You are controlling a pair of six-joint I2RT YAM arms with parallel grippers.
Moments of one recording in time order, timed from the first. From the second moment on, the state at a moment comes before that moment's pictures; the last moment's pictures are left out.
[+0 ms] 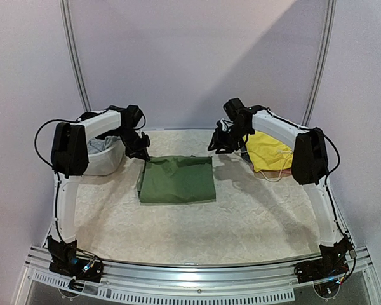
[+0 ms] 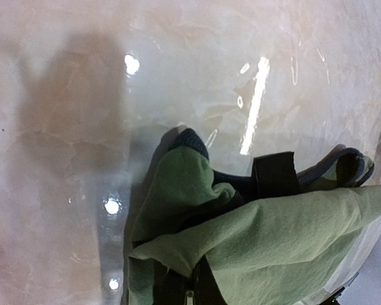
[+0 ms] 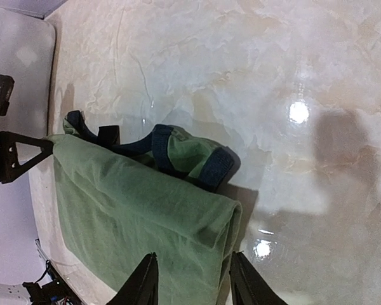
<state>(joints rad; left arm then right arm) -0.28 2.34 2.03 -1.01 0.28 -0.53 0.52 2.45 2.28 -0.87 -0.39 0.57</state>
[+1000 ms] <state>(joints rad) -0.45 2.03 1.76 -0.99 0.15 -0.57 0.57 2.36 2.12 -0.70 -0.52 0.45</state>
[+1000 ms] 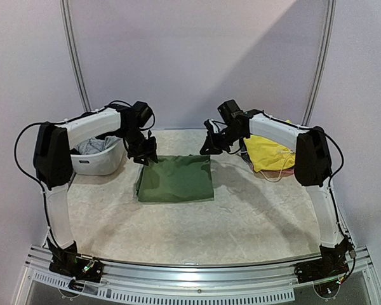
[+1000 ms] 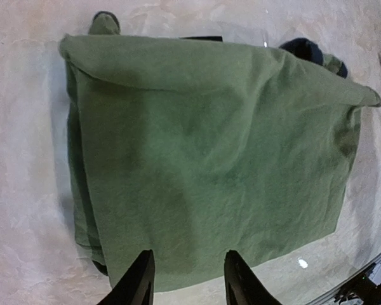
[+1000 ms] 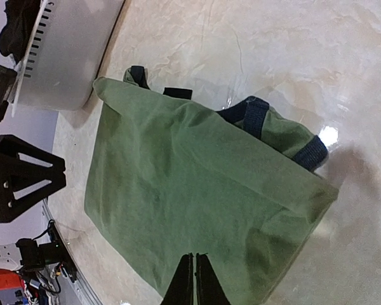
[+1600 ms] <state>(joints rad) -0.49 2.13 1.72 -0.98 0.13 -0.53 0.54 2.63 2.28 -0.59 -0.62 0.58</state>
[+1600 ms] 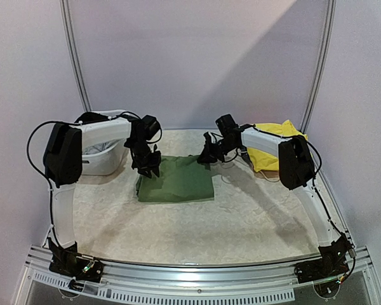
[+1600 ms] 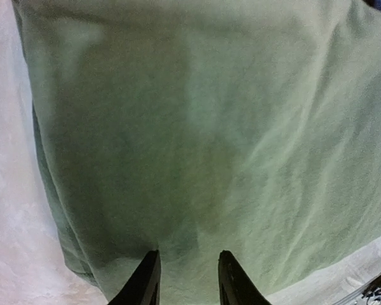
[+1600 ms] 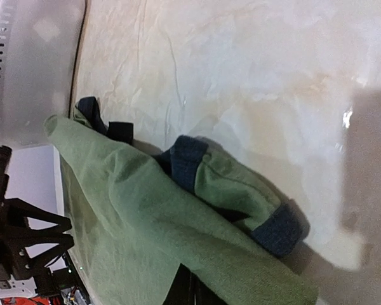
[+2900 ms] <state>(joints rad) -0.86 1.85 1.63 -0.97 -0.41 0.01 0.49 2.08 2.14 -0.79 -0.32 0.51</state>
